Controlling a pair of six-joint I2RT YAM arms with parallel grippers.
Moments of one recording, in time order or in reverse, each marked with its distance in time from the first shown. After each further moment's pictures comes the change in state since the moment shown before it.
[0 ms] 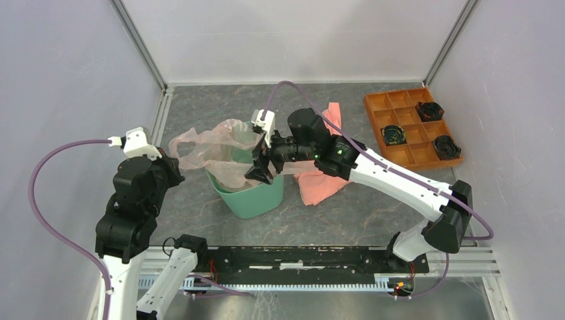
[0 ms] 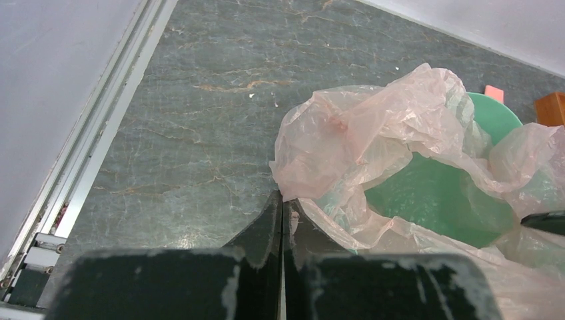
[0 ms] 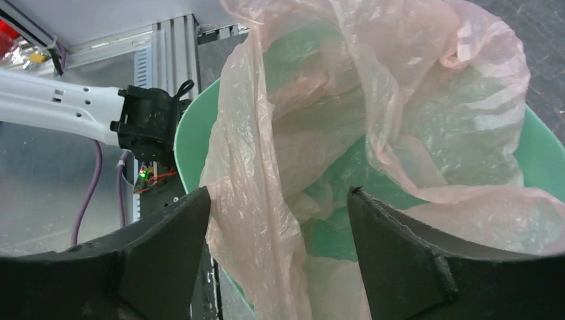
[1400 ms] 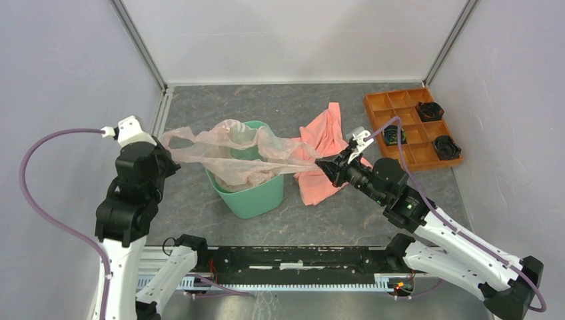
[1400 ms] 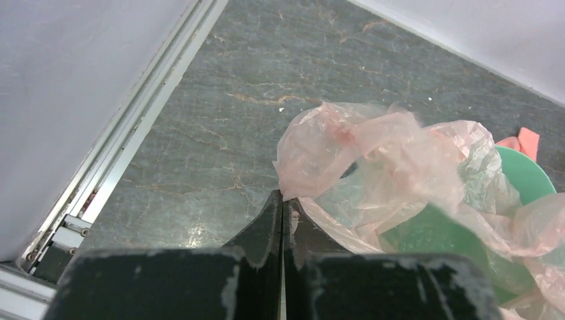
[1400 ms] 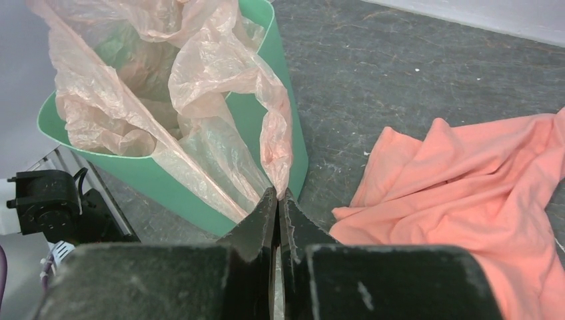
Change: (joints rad) left arm 0.004 0.129 0.093 -0.023 -0.137 -0.072; right arm -0.145 -0.729 -0.762 0.288 0.433 0.267
